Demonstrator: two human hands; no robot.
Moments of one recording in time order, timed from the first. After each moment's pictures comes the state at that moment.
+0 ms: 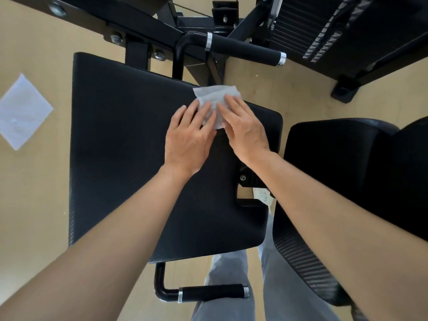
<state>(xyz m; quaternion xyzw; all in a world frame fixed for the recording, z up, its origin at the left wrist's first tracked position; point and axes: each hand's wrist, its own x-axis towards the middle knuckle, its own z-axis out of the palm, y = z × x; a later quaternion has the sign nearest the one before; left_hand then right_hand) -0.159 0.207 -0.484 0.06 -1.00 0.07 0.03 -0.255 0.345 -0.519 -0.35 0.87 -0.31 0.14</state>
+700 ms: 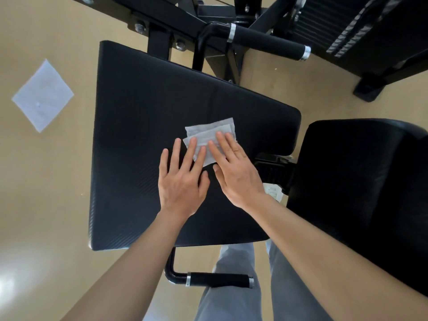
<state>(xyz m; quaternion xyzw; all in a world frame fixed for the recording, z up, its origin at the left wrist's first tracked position) -0.041 0.234 -0.462 0.18 -0.98 0.06 -0.05 -0.150 0.365 -0.503 -0.43 0.82 -0.30 0.22</state>
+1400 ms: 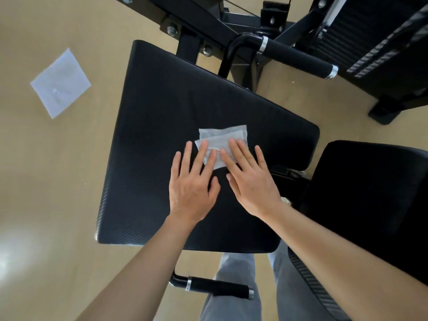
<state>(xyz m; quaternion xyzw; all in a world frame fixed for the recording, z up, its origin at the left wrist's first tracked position) -0.041 0.234 -0.453 0.24 -0.97 0.01 -0.08 -0.166 0.367 -0.500 -0.52 0.81 -0.18 0.20</state>
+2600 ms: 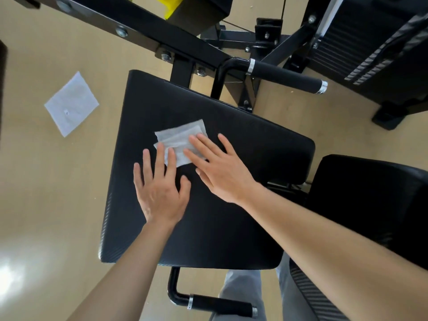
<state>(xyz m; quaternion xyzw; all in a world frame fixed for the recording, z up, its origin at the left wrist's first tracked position) -0.046 0.188 -0.434 0.37 -0.92 0.09 -0.08 -0.199 0.289 -0.486 -0.61 0.74 -0.20 0.18</state>
